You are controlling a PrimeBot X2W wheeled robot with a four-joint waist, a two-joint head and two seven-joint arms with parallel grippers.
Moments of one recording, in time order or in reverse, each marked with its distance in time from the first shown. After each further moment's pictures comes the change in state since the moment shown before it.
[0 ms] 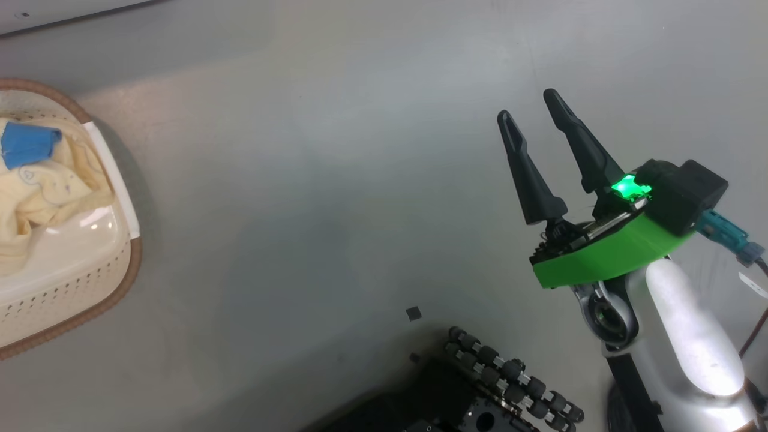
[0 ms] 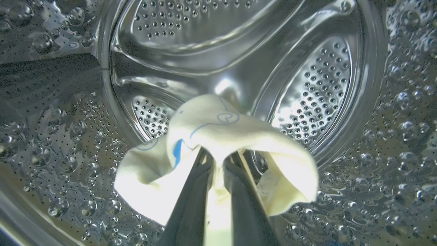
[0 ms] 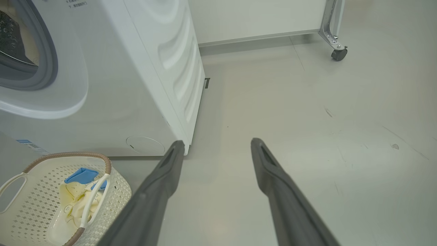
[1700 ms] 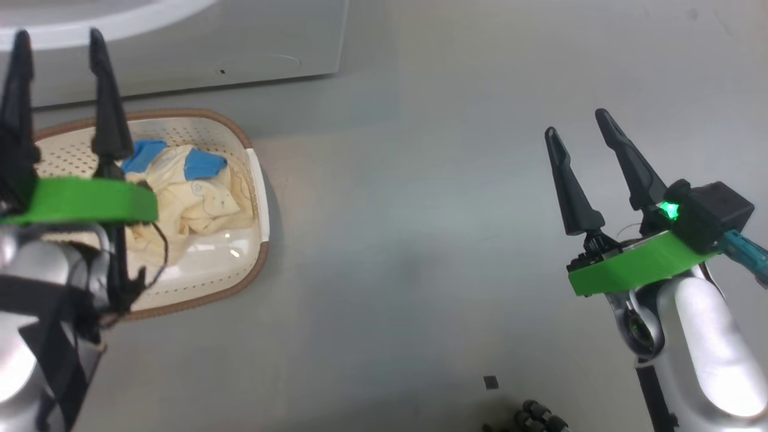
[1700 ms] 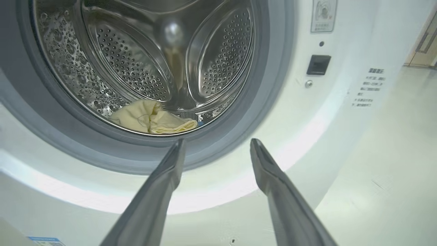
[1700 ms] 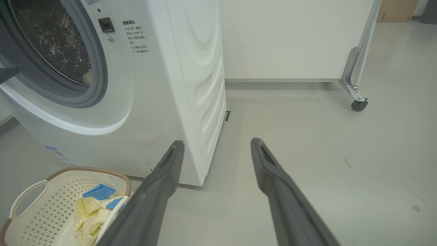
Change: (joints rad) left arm 0.997 -0.230 0.038 -0.576 -0.200 0.160 -0.212; right arm 0.070 0.000 -0.136 0.013 -0.170 0.000 0.003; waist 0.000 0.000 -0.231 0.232
